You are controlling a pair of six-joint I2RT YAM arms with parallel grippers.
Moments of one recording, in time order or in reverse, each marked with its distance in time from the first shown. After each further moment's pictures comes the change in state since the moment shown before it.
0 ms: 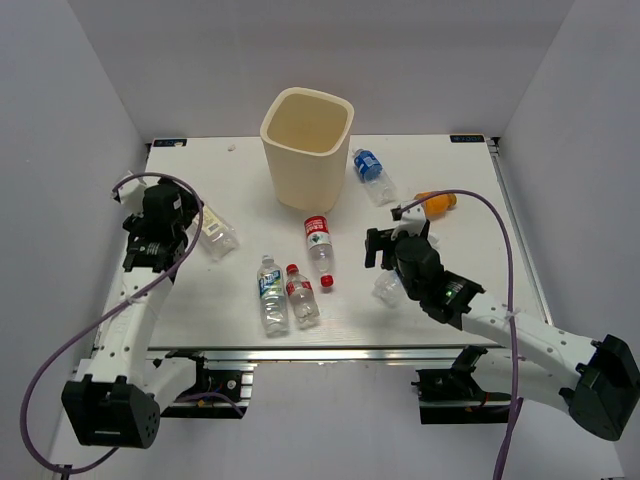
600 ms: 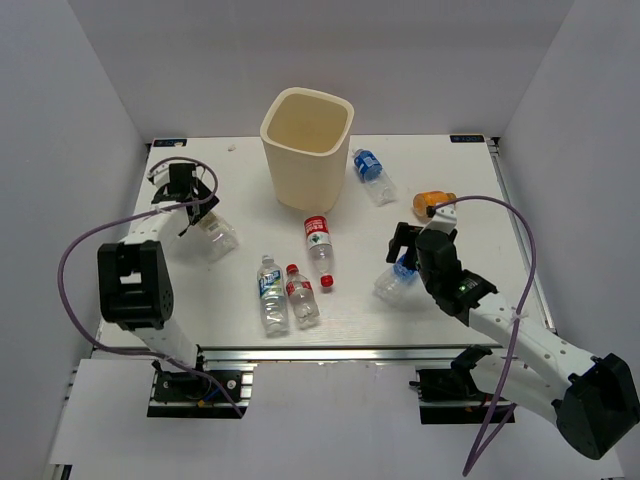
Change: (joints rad) left arm 0.082 0.637 0.195 0.088 0.154 0.071; right arm -0.235 -0.037 -0.053 -0.109 -0.098 0.207
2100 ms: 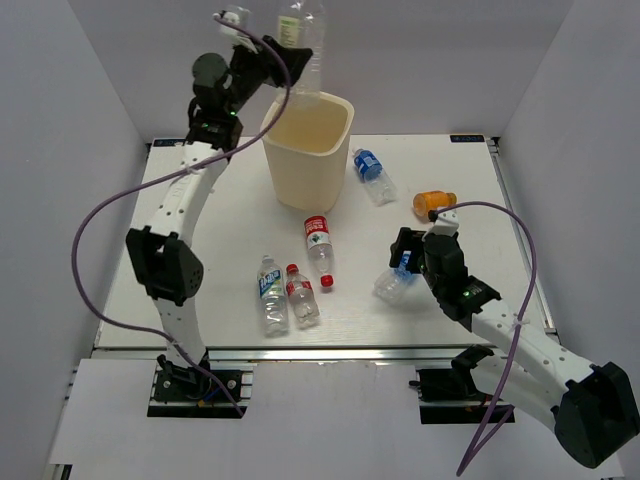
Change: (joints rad) left arm -0.288 0.259 0.918 0.560 0.742 0.259; right arm -0.065 -0.045 -0.087 0.073 -0.115 -0.065
